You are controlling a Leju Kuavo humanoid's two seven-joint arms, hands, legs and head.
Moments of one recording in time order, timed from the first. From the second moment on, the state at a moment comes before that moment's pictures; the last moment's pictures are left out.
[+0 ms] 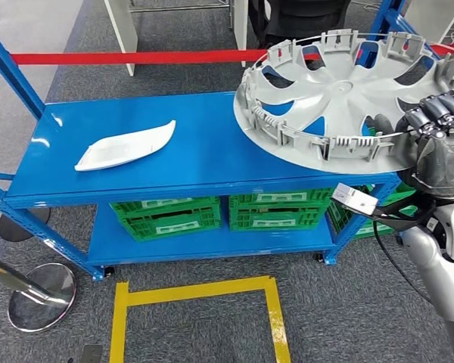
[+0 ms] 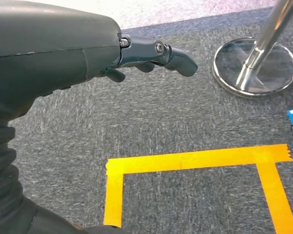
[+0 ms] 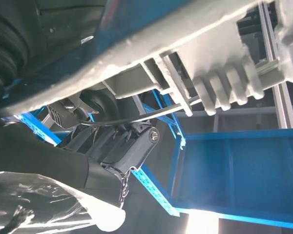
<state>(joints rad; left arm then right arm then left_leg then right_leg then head) -0.11 -0.20 1.10 -0.24 -1.18 0.56 -0.39 -0.32 -0.54 0.11 -1.83 1.28 -0.50 -0.07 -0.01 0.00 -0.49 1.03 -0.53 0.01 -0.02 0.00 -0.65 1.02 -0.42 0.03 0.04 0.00</state>
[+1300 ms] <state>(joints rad) -0.12 -0.21 1.10 -0.24 -1.18 0.56 -0.38 -0.34 -0.53 0.15 -1.85 1.19 -0.47 -0.09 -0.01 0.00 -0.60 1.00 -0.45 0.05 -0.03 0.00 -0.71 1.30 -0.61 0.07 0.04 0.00</state>
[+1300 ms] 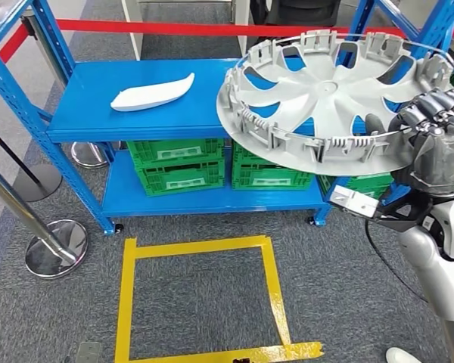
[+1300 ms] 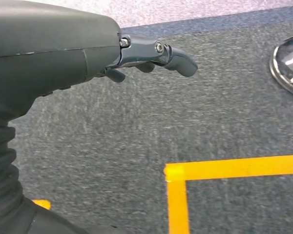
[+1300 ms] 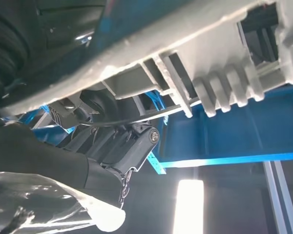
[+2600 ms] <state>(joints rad) -0.10 -0.21 1.08 -0.24 -1.19 0.48 -0.42 -0.26 -0.52 0.15 -1.89 1.19 -0.45 -0.06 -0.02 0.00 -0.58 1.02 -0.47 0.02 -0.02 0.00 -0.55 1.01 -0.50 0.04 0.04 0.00</state>
